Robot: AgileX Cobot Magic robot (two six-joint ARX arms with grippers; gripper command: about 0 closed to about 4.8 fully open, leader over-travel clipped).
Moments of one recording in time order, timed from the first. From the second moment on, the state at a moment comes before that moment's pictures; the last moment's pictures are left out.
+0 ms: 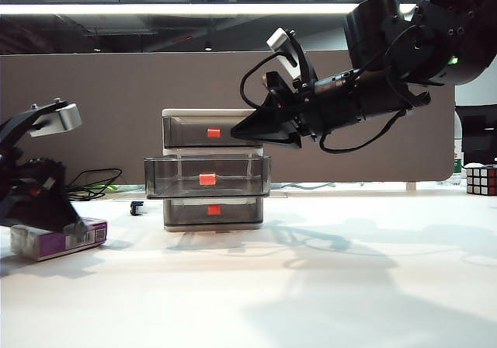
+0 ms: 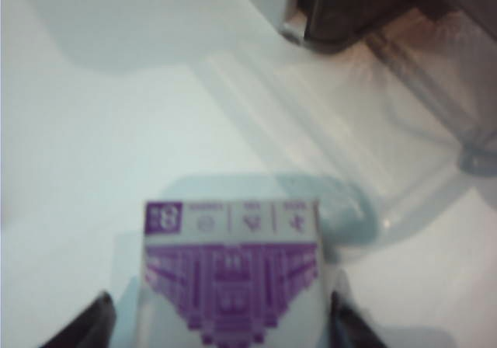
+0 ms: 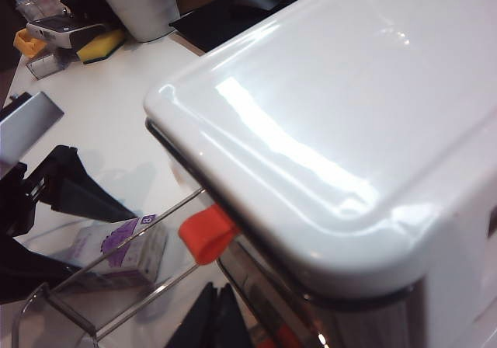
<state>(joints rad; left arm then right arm) -0.13 1.41 0.45 0.24 0.34 0.26 0.41 1.87 1.01 0.60 -0.69 0.10</state>
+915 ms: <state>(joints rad) -0.22 1.44 0.47 0.34 0.33 0.28 0.41 1.87 1.01 0.60 -0.69 0.10</state>
